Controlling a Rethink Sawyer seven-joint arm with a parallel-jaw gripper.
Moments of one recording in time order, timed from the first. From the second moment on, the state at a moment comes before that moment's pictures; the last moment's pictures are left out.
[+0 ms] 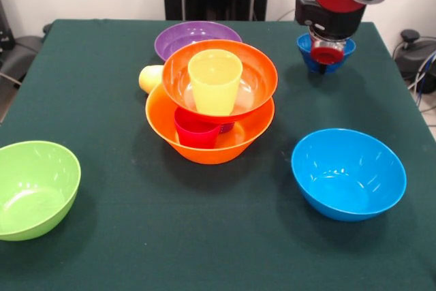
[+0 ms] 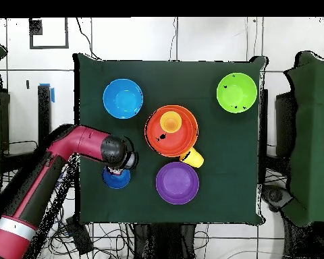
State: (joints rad) arm 0.69 0.24 -0.95 1.00 -1.69 -1.27 3.25
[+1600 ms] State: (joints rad) arm 0.44 0.16 -1.14 0.84 -1.81 -1.53 3.25
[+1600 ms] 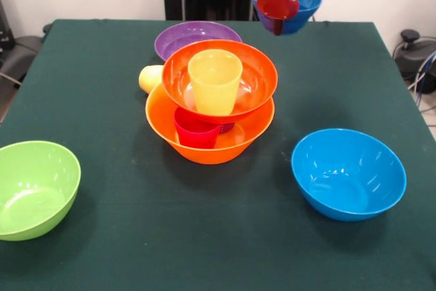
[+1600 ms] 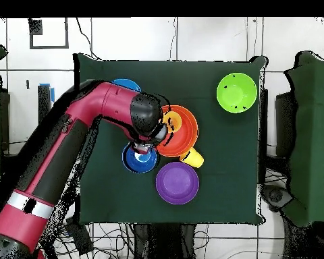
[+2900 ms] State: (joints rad) arm 0.25 0.17 -1.29 0.62 -1.82 -1.68 3.25
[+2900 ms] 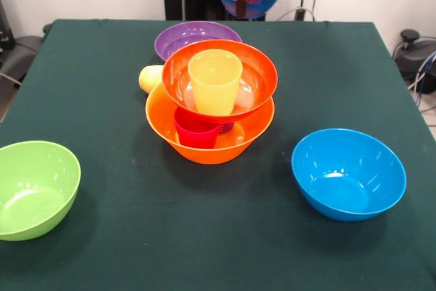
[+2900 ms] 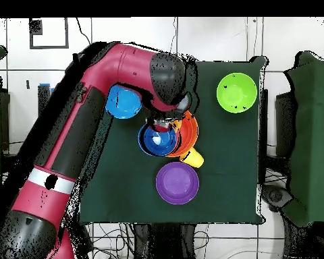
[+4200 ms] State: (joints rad) arm 0.19 0.19 -1.31 0.55 -1.82 -1.69 3.25
